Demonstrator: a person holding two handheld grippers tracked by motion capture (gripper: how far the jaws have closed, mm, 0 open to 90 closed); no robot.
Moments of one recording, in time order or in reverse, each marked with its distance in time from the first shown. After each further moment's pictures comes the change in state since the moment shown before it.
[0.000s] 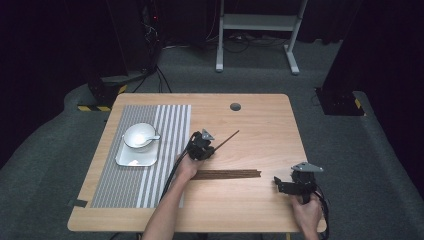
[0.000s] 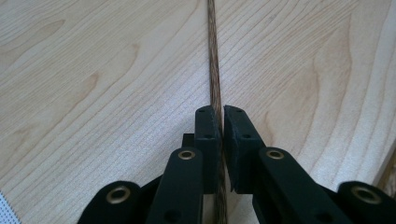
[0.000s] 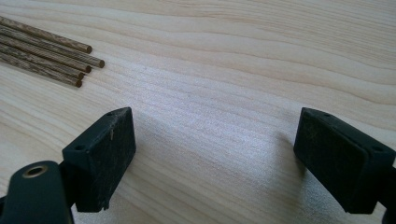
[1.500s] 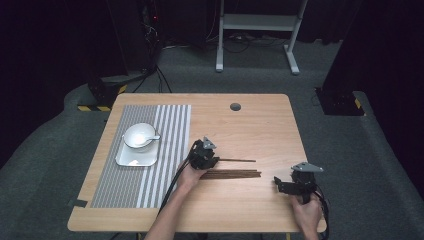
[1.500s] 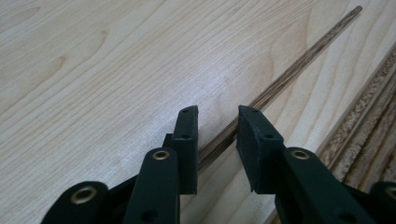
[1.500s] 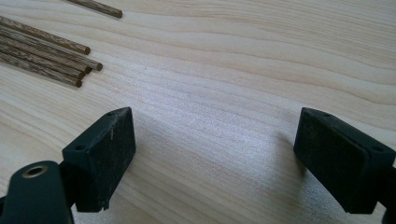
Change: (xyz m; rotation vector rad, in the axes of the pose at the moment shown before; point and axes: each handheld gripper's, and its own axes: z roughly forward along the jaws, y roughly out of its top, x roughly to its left) left arm -0.029 -0.012 -0.008 -0.025 0.017 -0.025; right arm 0.000 0.000 0.000 0.000 0.000 0.000
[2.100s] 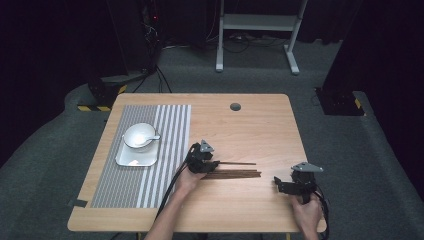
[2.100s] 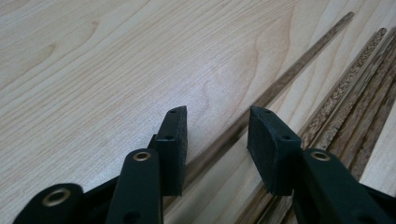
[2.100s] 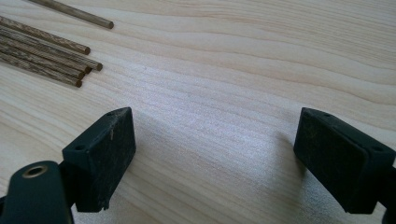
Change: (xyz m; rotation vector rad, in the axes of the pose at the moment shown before) left arm -0.004 -0.011 -0.007 -0.029 -0.031 -0.017; right arm 0.000 0.000 0.000 0.000 0.000 0.000
